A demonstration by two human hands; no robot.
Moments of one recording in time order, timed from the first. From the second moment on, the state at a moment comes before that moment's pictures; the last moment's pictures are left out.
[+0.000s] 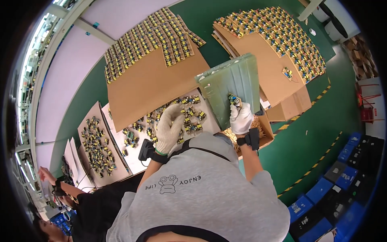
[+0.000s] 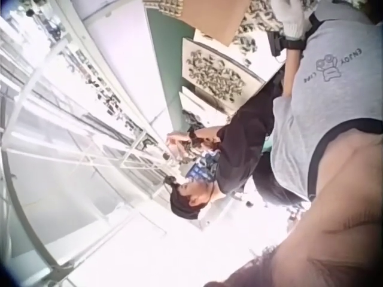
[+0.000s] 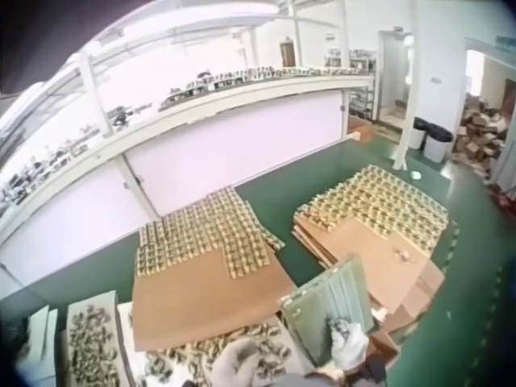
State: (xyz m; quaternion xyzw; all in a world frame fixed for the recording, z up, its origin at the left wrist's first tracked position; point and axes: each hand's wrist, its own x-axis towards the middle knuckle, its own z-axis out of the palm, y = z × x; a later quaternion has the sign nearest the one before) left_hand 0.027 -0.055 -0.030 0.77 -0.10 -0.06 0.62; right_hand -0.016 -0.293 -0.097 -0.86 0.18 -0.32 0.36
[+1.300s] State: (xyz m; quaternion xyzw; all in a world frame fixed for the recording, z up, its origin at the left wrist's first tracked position) left_hand 0.036 -0.090 0.029 0.78 -0.20 -0.30 0.52; right_hand -0.011 -0.231 -0.038 -0.55 0.30 -0.20 0.75
